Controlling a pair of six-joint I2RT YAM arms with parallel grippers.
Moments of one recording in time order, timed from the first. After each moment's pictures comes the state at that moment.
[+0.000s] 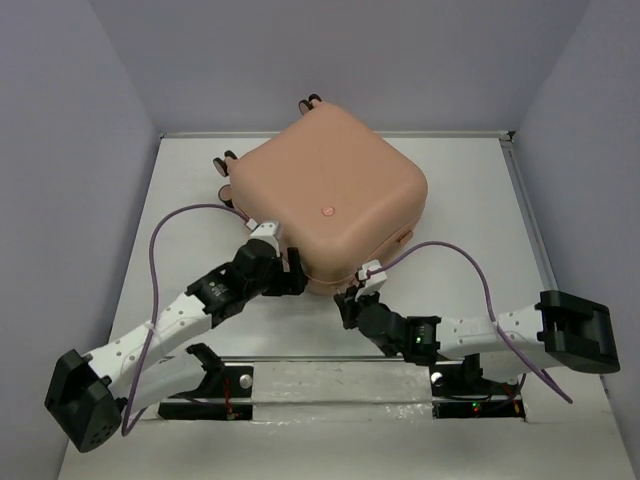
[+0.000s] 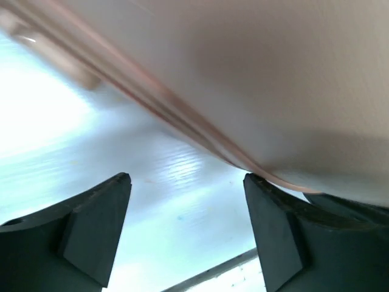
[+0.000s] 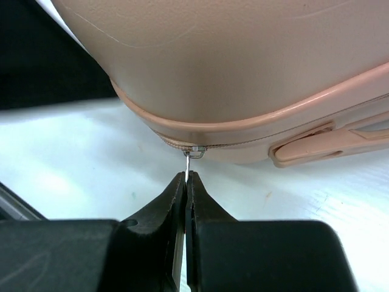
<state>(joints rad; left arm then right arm) -0.77 0.94 0.59 -0.34 -0.14 -0.64 1.38 1.28 0.49 0.39 0.73 0.60</state>
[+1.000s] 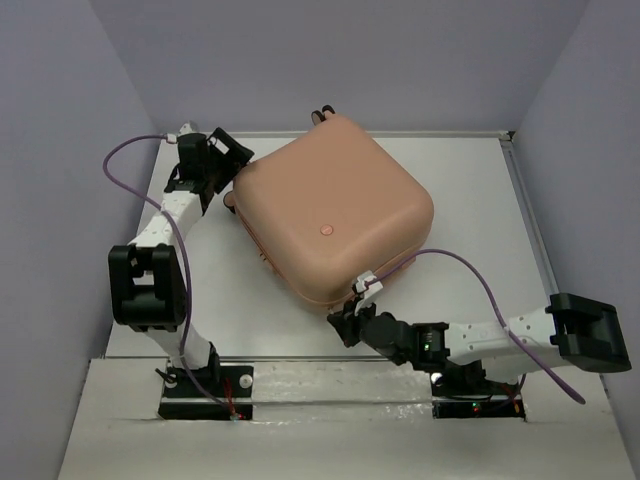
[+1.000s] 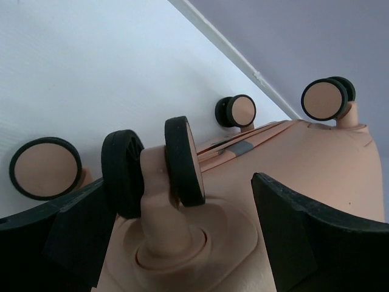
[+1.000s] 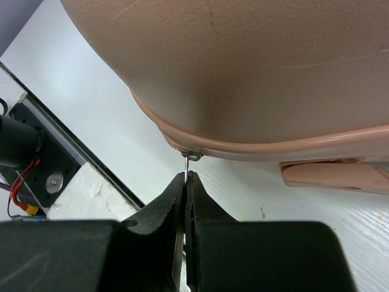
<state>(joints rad) -0.03 1.63 1.22 -0.04 0.13 -0.82 1.45 1.20 0.44 0.37 0.56 0.63</state>
